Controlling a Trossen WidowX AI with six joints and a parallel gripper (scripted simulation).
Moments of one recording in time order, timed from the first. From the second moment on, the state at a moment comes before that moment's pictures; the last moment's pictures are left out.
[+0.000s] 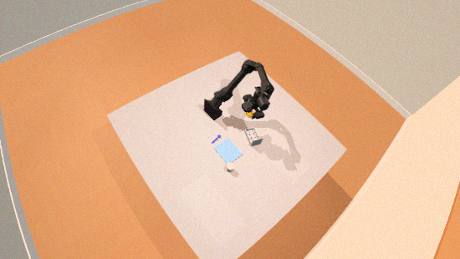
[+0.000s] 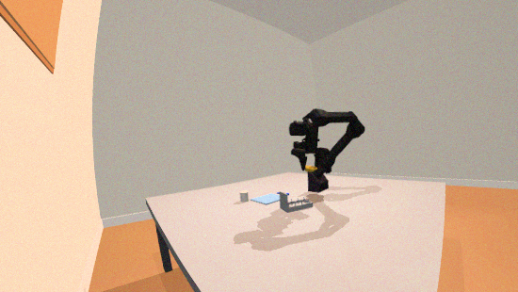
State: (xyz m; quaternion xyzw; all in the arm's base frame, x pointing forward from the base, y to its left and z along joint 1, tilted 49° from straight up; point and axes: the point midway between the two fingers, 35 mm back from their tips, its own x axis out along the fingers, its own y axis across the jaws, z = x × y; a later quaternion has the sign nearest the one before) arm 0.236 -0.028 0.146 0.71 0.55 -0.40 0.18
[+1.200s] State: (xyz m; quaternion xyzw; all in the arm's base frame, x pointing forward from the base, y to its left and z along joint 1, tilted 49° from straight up) arm 0.249 -0.002 0.059 0.47 0.48 -0.43 0.60
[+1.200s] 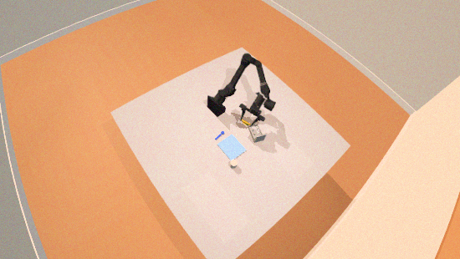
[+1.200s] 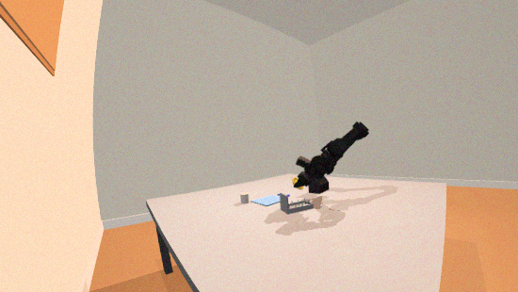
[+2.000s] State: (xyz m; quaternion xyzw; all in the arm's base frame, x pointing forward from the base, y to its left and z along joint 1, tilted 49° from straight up) arm 0.267 0.025 0.062 0.39 0.30 -0.35 0.80
